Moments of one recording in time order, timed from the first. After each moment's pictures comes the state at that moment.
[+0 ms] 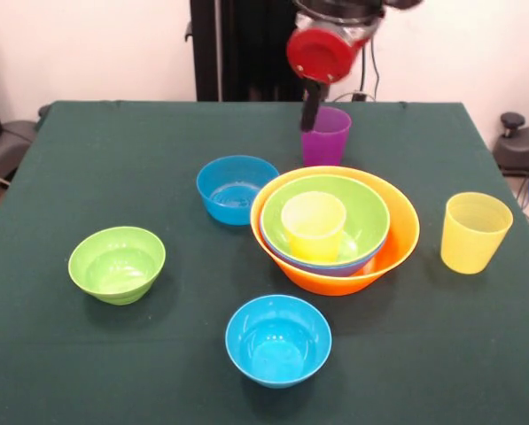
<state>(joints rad) 0.13 -0.42 -0.61 1.24 0.49 1.05 3.17</state>
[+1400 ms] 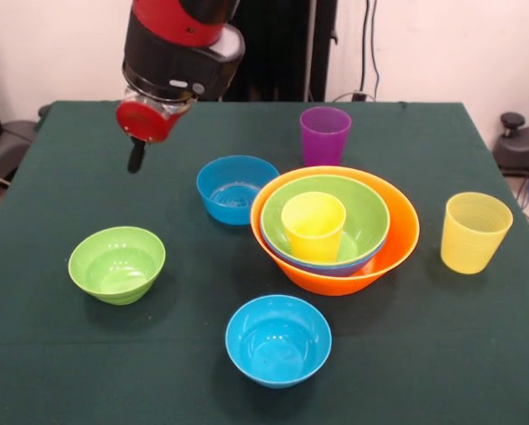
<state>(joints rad) -0.06 -0.35 -0.55 1.35 0.20 0.71 3.10</state>
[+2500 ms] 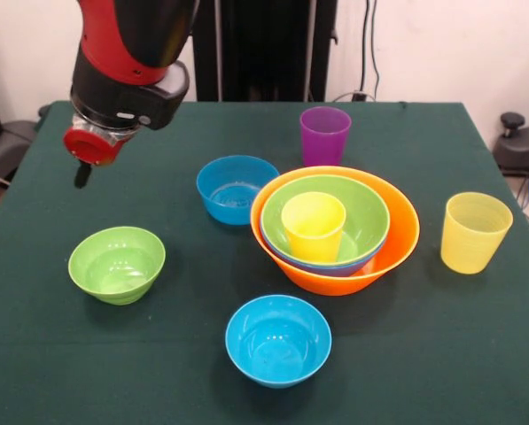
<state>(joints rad) -0.14 -0.26 -0.55 1.26 0.07 0.70 3.10</state>
